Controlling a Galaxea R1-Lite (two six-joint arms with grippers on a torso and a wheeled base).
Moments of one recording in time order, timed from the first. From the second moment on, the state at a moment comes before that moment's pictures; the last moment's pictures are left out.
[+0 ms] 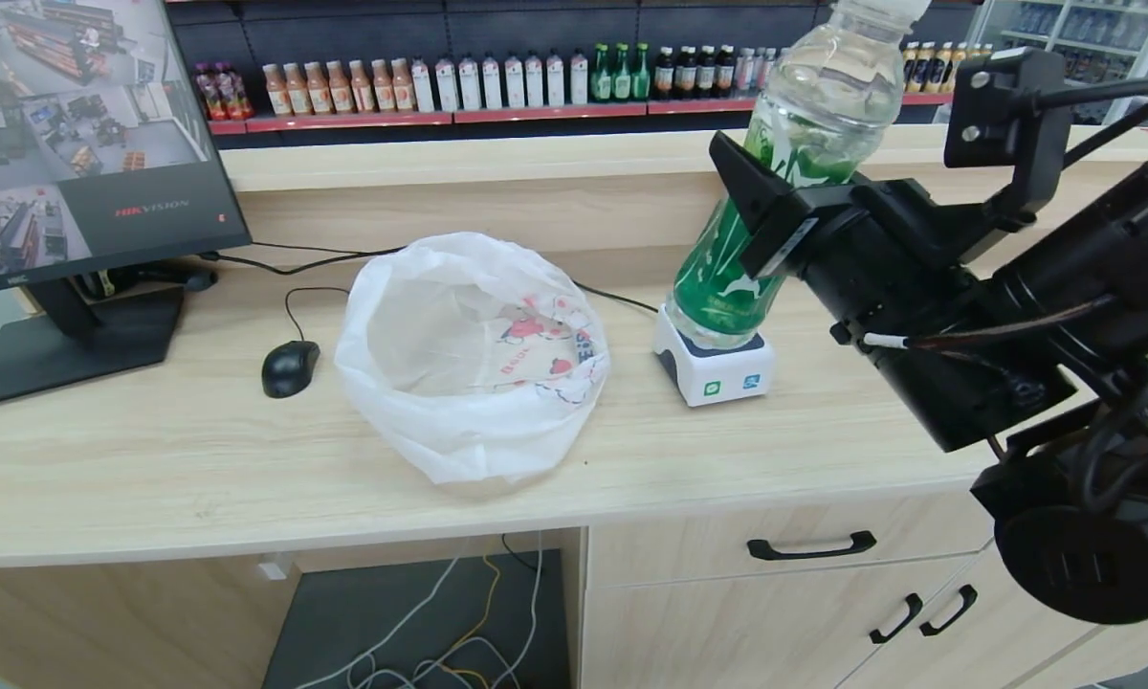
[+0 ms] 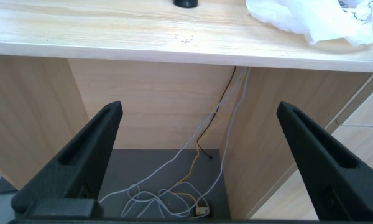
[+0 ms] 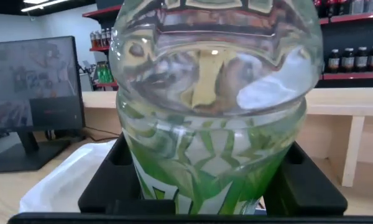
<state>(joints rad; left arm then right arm) 0.00 0.00 0.00 0.00 0.01 -0.02 0.65 1.75 -0.90 -1.41 -0.15 -0.07</state>
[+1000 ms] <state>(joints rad) 0.00 0.00 0.00 0.00 0.01 -0.02 0.61 1.79 -0.86 -1.46 -0.17 -0.07</state>
